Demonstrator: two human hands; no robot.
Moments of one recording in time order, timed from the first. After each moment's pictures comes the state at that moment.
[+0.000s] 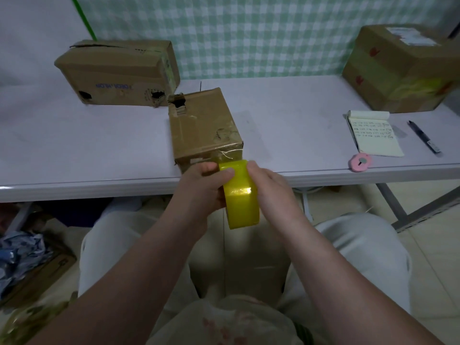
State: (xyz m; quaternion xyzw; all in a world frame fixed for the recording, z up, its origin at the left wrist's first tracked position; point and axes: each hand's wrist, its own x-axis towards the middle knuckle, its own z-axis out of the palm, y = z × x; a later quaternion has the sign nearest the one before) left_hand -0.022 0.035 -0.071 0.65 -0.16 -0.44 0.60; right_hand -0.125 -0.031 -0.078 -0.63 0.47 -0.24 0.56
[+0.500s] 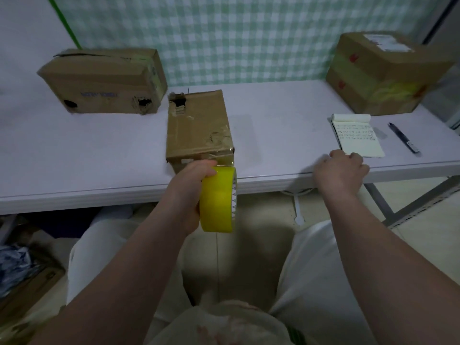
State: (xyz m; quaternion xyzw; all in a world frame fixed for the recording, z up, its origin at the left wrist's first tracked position) left_hand -0.024 0.021 -0.059 0.64 -0.11 -0.47 0.60; right_hand -0.195 -0.172 -0.131 -0.68 0.70 -0.18 0.10
